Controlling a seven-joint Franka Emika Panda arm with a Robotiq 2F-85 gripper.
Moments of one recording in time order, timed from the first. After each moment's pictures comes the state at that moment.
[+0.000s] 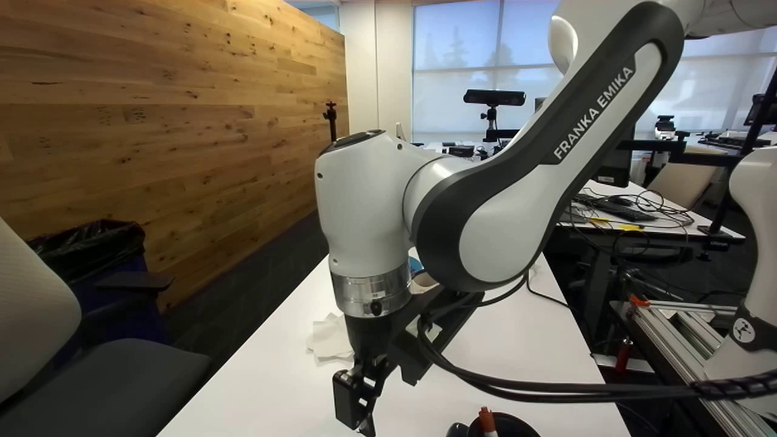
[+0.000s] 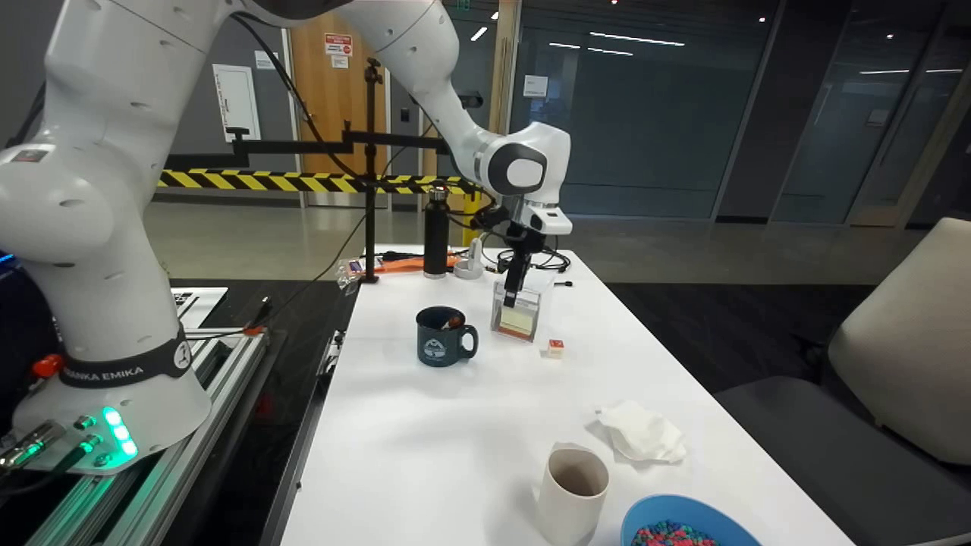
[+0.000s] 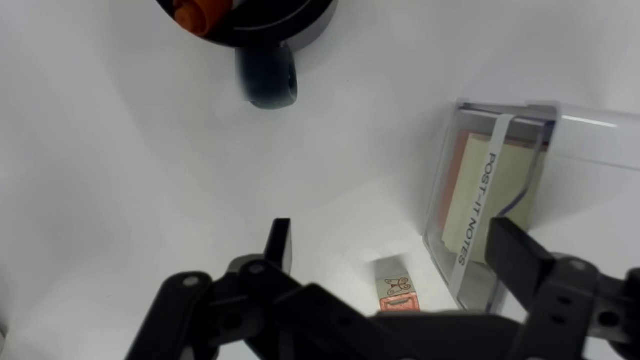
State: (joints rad) arm 0.32 0.47 0.03 -1.87 -0.01 2.28 0.80
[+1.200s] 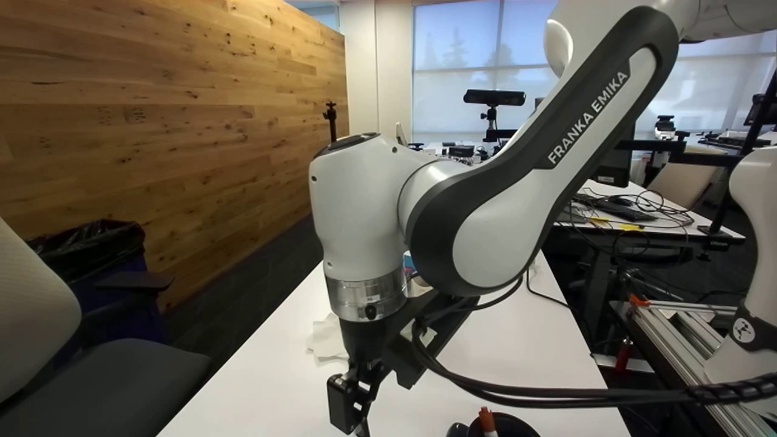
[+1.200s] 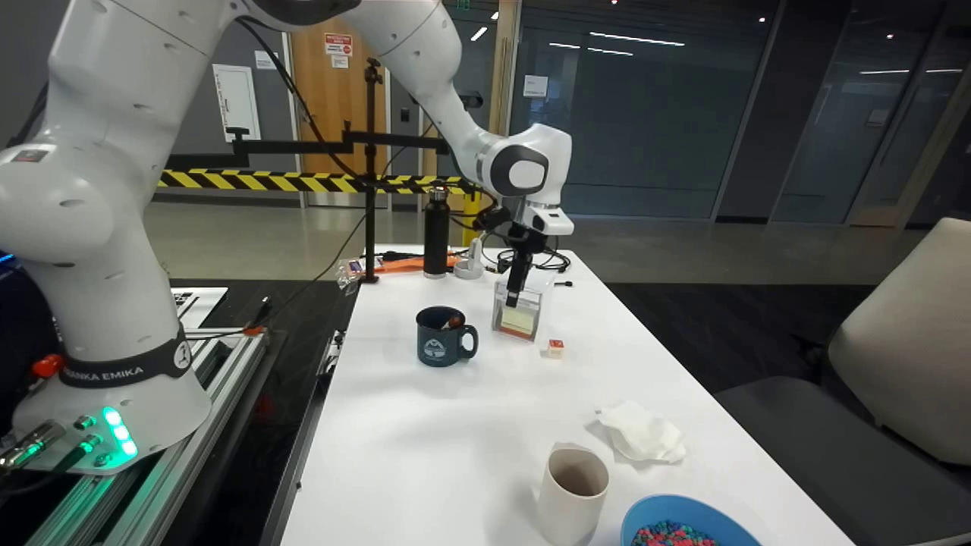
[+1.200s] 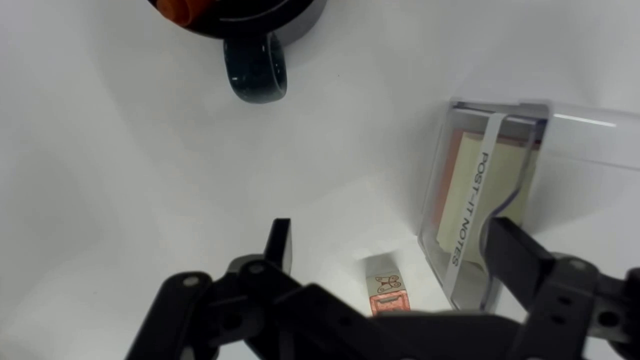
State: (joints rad) arm 0.32 0.49 0.03 -1.84 -0.01 2.28 0.79
